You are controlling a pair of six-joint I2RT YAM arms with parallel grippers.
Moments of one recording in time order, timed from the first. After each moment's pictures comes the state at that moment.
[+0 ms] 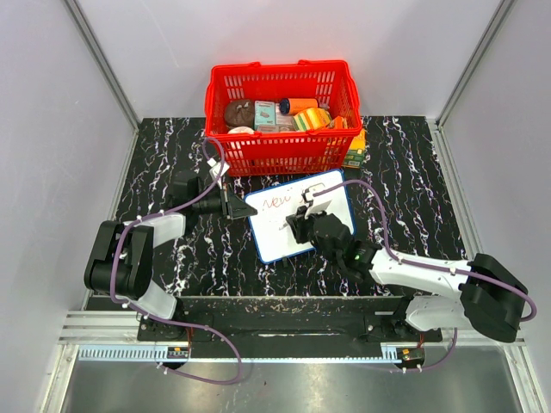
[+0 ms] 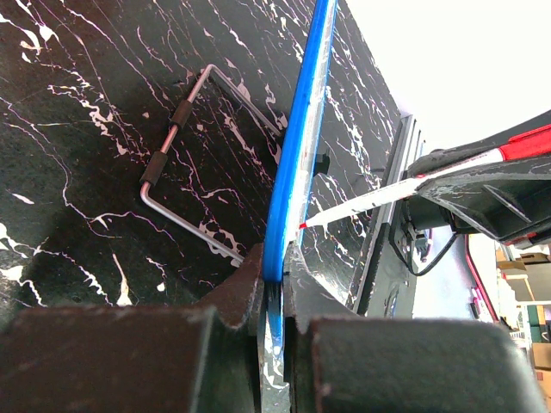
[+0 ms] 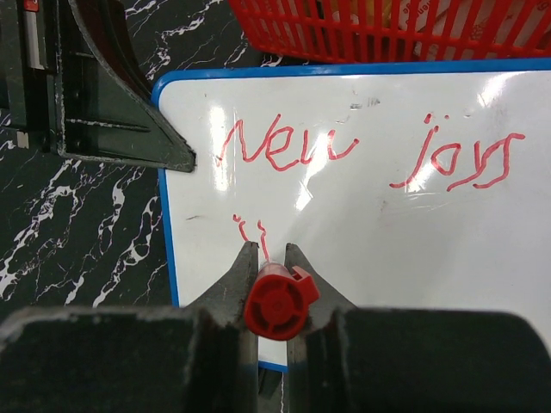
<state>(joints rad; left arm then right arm) -0.16 1.55 0.66 0.41 1.04 -0.44 1.00 1.25 0.63 0.36 0.43 0.35</state>
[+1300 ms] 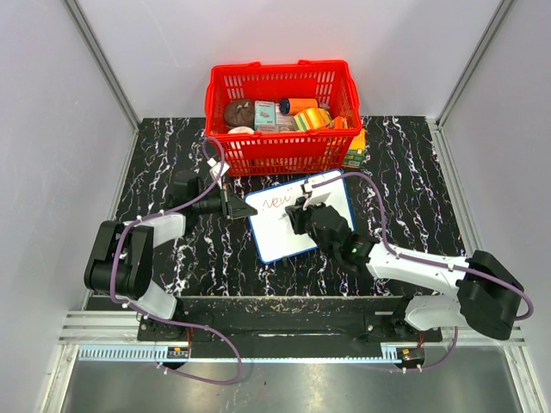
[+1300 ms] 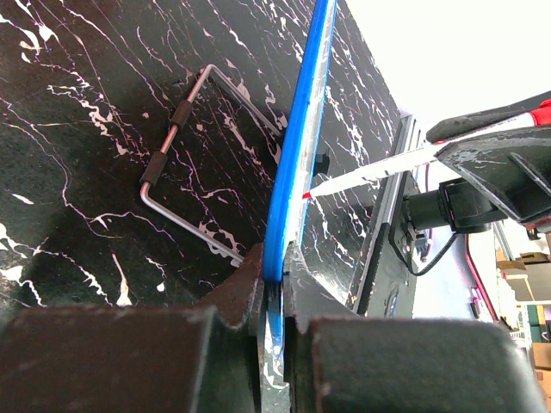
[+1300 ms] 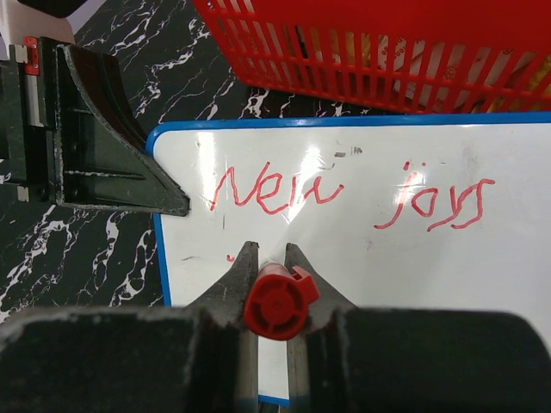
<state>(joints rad) -0.16 1.55 0.66 0.41 1.04 -0.44 0.98 1.29 0.70 0.35 0.45 0.33</state>
